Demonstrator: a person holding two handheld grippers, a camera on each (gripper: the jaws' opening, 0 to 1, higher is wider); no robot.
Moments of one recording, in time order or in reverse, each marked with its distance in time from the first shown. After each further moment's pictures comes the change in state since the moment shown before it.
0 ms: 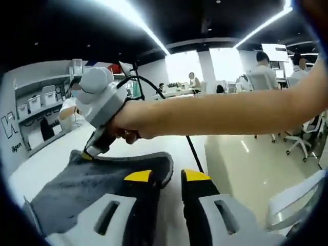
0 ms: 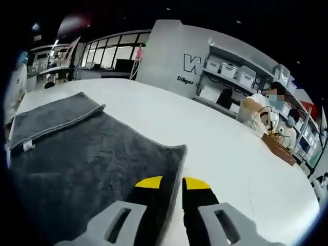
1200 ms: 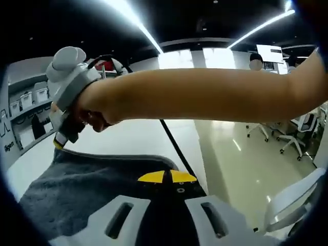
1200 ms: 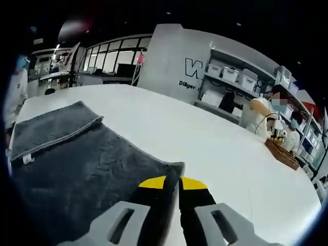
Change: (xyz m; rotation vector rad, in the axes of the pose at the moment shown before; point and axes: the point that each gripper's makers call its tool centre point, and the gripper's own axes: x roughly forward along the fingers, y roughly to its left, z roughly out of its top) left arm 0.039 -0.018 -0.024 0.014 0.038 -0.056; right arm 0.021 -0.003 0.024 0.011 -0.035 0.030
